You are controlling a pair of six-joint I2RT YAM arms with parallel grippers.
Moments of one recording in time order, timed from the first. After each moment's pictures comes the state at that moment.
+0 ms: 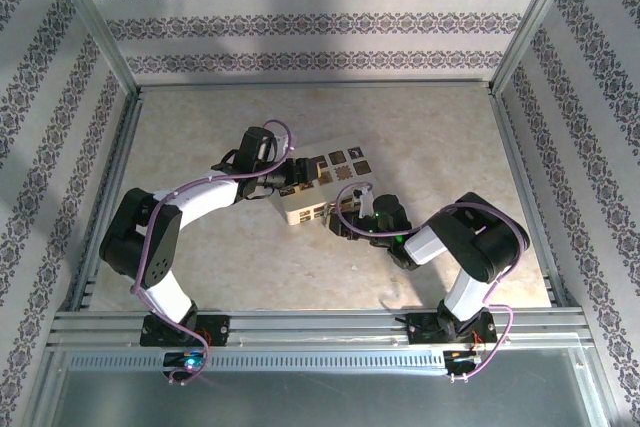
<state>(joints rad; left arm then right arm) -0.42 1.68 1.00 0.00 0.58 -0.69 0.59 1.72 0.34 0.91 -0.40 0.66</state>
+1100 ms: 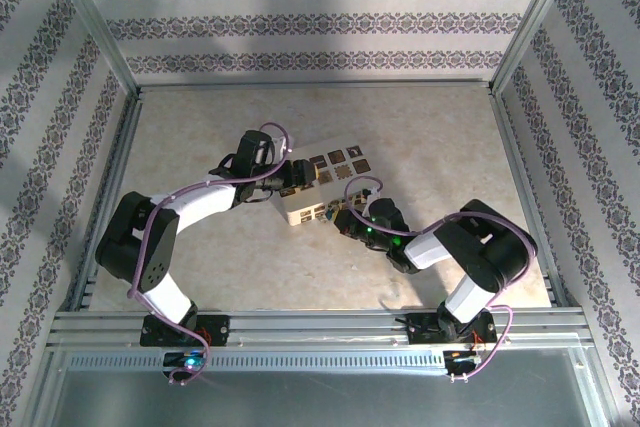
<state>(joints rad) -0.42 1.65 0.94 0.05 0.55 -0.69 0.65 1.65 0.33 0.83 -0.20 1.04</state>
